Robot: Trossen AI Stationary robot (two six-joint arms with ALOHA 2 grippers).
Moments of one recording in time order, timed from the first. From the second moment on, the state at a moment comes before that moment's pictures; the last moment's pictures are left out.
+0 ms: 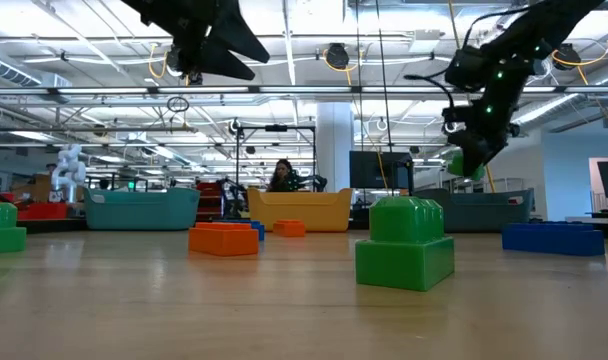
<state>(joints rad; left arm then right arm) -0.11 1.26 0.87 -0.10 -0.48 -0.27 -0.95 1.17 0.74 -0.52 0.26 -0.15</state>
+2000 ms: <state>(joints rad) -0.17 1.37 0.87 -0.10 -0.55 -0.35 -0.76 1.04 0.73 -0.73 0.00 -0.01</state>
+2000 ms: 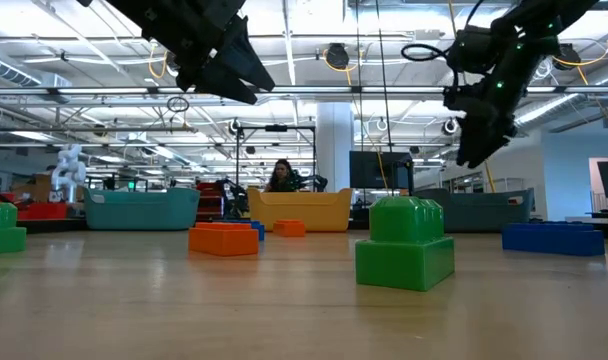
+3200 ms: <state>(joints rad) -0.16 1.37 0.87 -0.23 -0.41 -0.36 -0.39 1.07 0.68 -0.95 0.05 0.15</state>
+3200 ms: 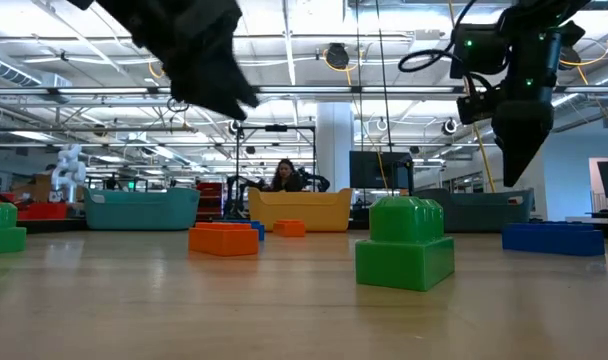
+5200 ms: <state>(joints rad) 0.12 1.92 1.23 -0.76 -0.05 0.20 -0.24 1.00 0.51 0.10 -0.11 -0.07</state>
